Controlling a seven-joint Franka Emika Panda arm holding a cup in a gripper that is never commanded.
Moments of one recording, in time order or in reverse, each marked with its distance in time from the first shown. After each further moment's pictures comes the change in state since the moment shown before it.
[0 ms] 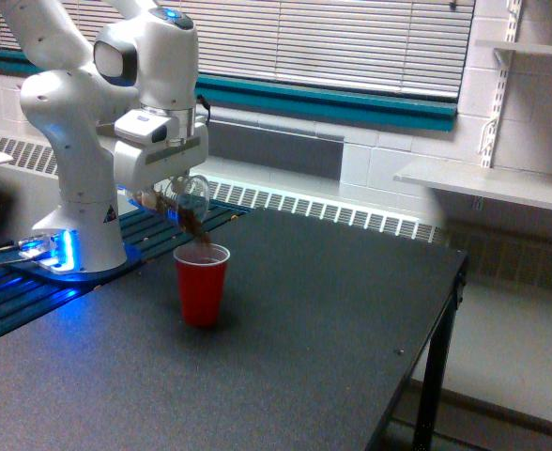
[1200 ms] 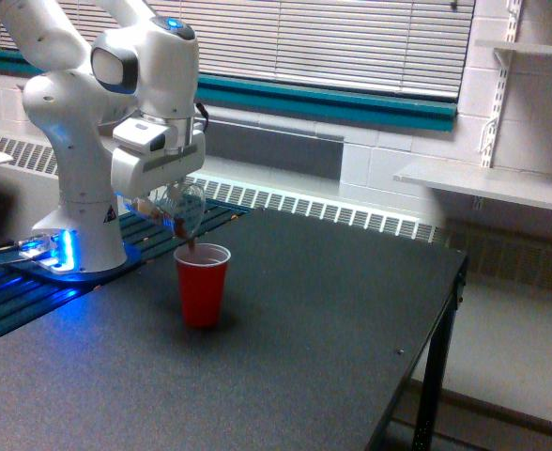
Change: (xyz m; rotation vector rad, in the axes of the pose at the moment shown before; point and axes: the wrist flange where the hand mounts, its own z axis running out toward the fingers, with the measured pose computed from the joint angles) arm 0.000 0.000 0.014 -0.033 -0.033 -0.014
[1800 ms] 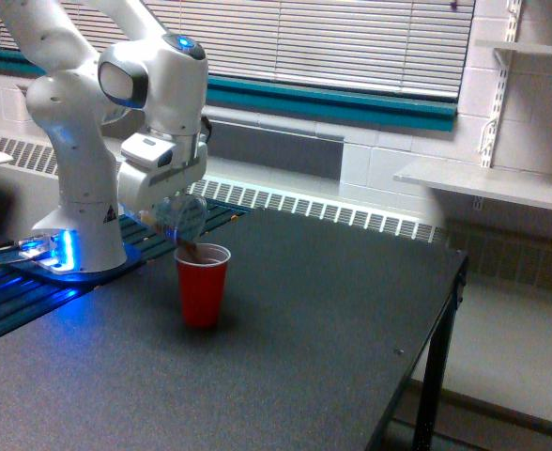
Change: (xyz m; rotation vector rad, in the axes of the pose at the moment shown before) arm -0.001 -0.010 0.024 -0.039 -0.045 -0.030
